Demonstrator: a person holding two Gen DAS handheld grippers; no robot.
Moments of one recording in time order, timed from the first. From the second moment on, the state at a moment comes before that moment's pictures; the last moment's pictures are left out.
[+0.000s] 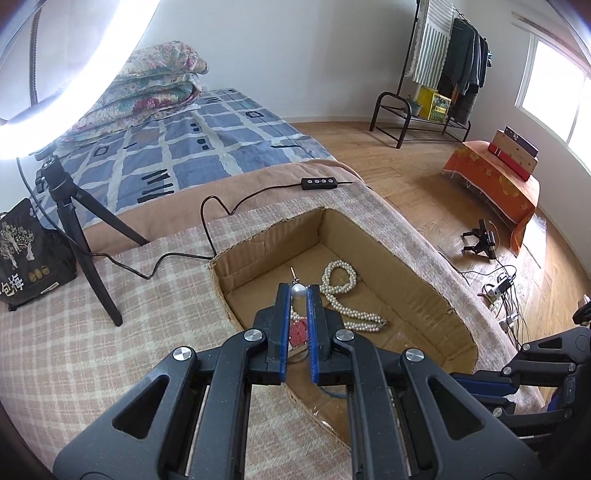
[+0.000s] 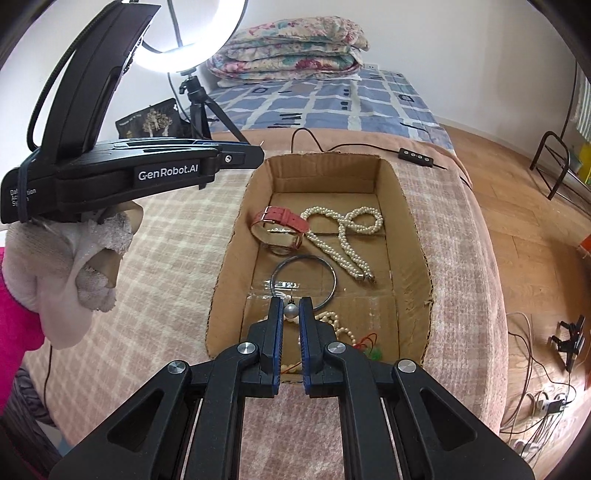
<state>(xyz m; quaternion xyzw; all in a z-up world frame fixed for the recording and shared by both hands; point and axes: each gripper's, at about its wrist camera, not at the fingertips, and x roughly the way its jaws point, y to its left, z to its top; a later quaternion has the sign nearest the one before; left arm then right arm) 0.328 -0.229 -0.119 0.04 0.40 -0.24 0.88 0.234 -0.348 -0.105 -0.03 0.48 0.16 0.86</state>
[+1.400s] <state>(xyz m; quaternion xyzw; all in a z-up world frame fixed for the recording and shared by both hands) 0.328 -0.238 -0.109 0.04 0.39 -0.22 0.89 0.242 -0.344 -0.106 -0.08 0.46 0.08 0.88</state>
